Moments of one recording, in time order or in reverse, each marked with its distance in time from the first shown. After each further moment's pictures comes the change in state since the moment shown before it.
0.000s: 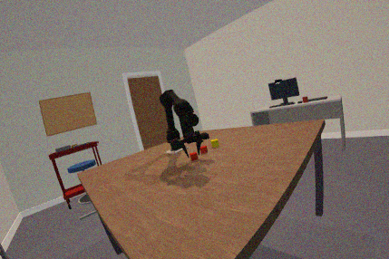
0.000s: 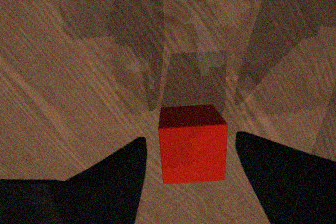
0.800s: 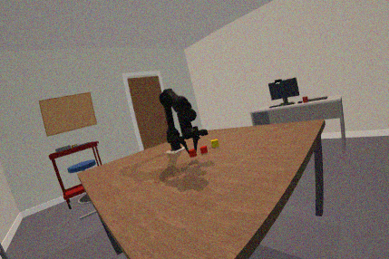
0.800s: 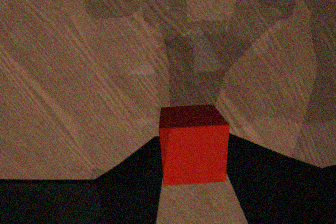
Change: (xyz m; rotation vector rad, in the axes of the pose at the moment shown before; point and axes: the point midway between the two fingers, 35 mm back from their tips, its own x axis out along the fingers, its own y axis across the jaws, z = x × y) arm -0.020 -0.004 0.009 -0.009 -0.043 0.003
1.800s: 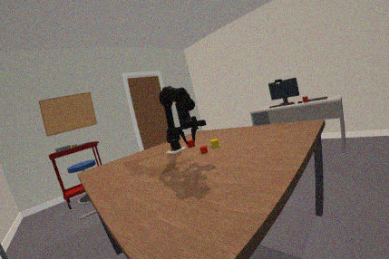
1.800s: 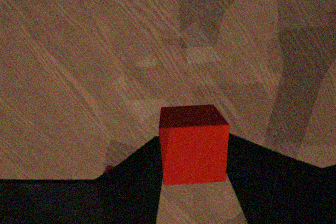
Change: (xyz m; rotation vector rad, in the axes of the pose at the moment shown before) arm -0.048 0.002 0.001 -0.002 0.022 -0.003
